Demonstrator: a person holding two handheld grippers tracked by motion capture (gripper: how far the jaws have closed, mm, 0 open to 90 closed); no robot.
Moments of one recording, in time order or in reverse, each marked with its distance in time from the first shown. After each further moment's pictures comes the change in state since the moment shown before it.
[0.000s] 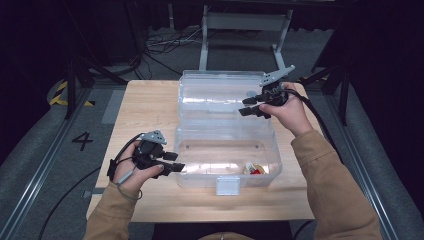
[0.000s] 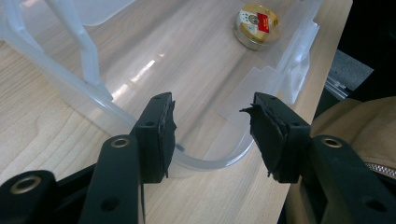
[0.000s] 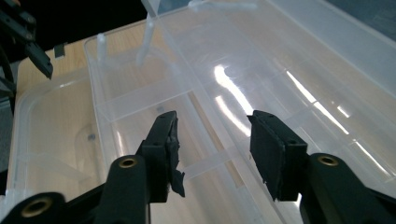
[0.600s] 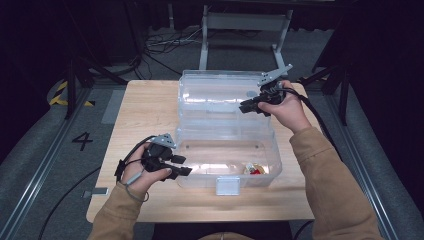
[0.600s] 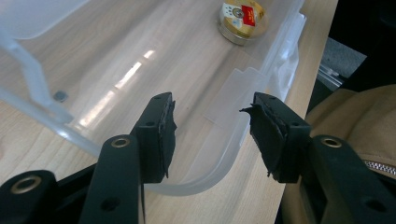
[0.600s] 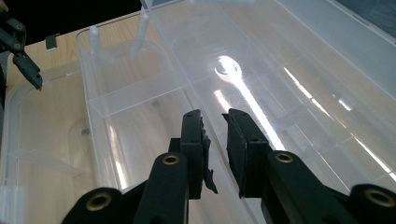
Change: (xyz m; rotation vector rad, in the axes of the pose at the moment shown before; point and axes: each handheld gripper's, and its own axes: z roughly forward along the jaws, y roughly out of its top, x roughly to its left) left arm -0.010 0.006 0.020 0.035 -0.041 0.060; right arm 0.000 0.004 0.000 0.022 -0.022 -0.003
